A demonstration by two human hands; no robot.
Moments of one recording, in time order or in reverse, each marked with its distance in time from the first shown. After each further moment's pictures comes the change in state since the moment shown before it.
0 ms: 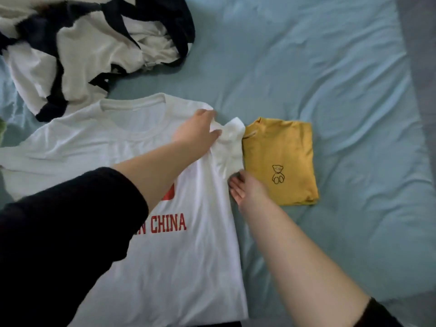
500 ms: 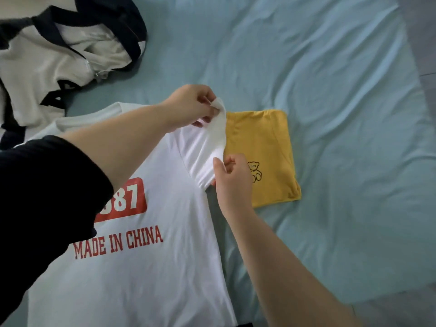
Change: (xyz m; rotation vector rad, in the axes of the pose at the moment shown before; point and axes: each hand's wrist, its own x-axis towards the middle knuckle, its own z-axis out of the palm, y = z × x) left_hand 0.065 0.072 -0.008 -0.403 -0.245 -0.035; right_hand 0.004 -0.023 -0.026 -0.484 -0.008 -0.665
